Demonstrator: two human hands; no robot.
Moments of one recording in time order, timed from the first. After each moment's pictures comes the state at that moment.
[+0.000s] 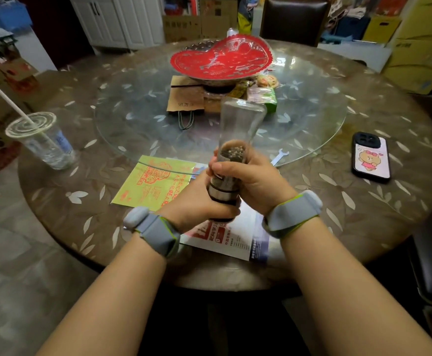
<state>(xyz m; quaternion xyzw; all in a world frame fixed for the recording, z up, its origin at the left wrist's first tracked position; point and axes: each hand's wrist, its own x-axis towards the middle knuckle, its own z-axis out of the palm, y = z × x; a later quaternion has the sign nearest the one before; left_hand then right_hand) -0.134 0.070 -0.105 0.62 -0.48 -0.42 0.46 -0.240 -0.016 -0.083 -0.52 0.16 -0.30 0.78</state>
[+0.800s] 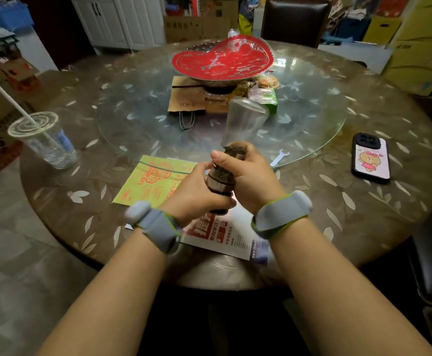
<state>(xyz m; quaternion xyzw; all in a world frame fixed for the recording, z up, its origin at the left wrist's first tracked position) -0.127 0.064 -0.102 0.67 -0.42 -0.41 0.45 -0.228 -0.010 -0.081 -0.49 0.30 -0.34 0.75</state>
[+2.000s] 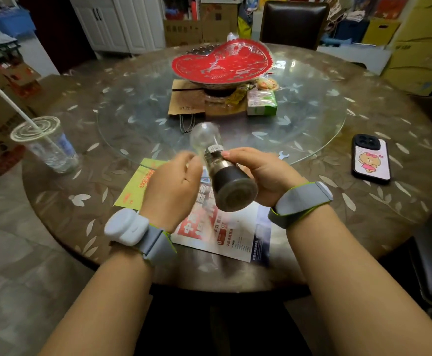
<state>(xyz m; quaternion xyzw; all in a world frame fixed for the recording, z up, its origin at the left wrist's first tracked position) -0.120 0.089 -0.071 0.79 -0.48 -0.07 0.37 -0.247 -0.029 -0.063 -0.49 0.28 -0.22 0.79</state>
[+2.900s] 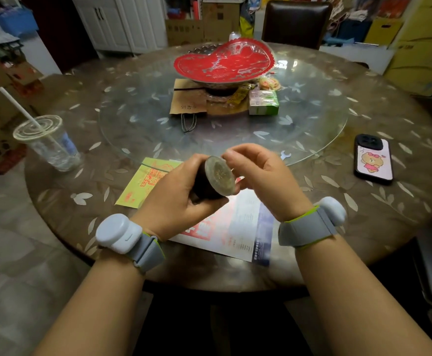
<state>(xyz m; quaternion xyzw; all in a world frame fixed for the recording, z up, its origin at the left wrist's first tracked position) -0.116 0.104 -0.076 0.65 -0.64 -0.10 0.39 -0.261 -0.010 -0.070 -0.69 0.23 -0.32 0.61</state>
